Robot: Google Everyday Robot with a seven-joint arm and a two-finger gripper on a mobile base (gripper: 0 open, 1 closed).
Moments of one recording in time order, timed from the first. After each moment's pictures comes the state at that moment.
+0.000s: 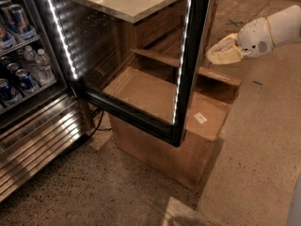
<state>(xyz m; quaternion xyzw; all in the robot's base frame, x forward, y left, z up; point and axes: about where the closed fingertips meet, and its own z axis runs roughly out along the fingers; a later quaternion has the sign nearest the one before) 0.648 -0.194 0.896 -0.58 0.66 0.26 0.39</state>
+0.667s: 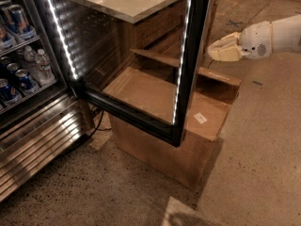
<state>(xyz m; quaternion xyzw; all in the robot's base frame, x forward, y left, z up) 0.665 -0.200 0.904 -0.52 0.66 0.27 0.46</state>
